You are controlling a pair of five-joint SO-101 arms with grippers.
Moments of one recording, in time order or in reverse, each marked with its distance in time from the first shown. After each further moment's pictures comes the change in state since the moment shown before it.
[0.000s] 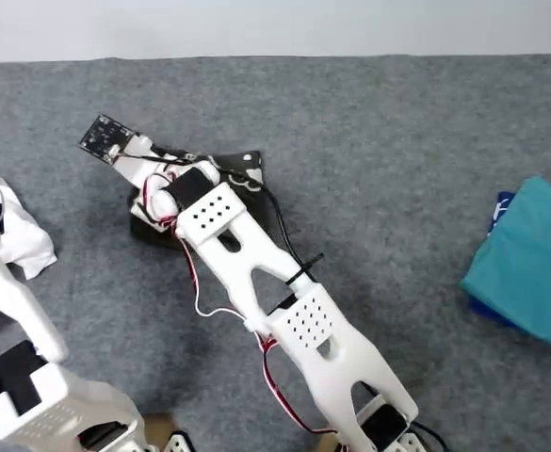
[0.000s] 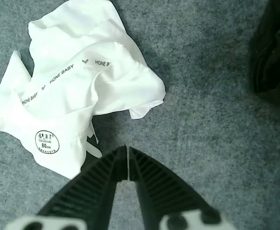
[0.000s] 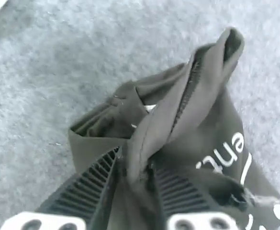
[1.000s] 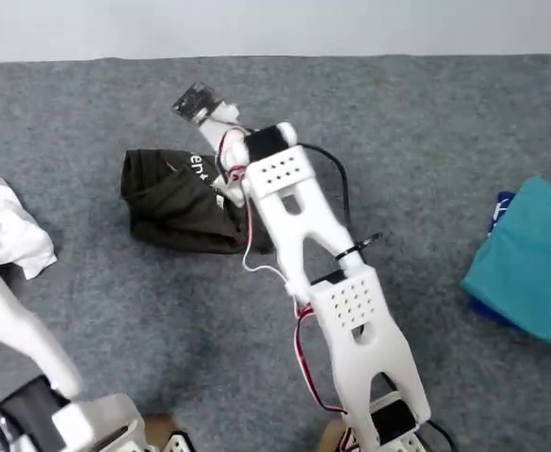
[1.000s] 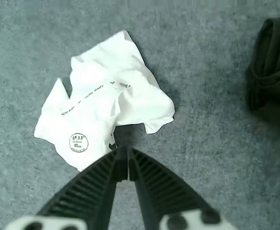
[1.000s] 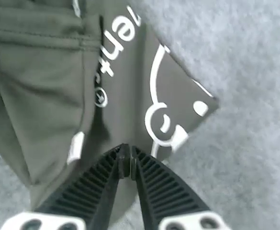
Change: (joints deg) left arm 0.0 -13.8 0.8 0.1 0.0; right arm 14.9 -4.6 9.6 8.7 6.0
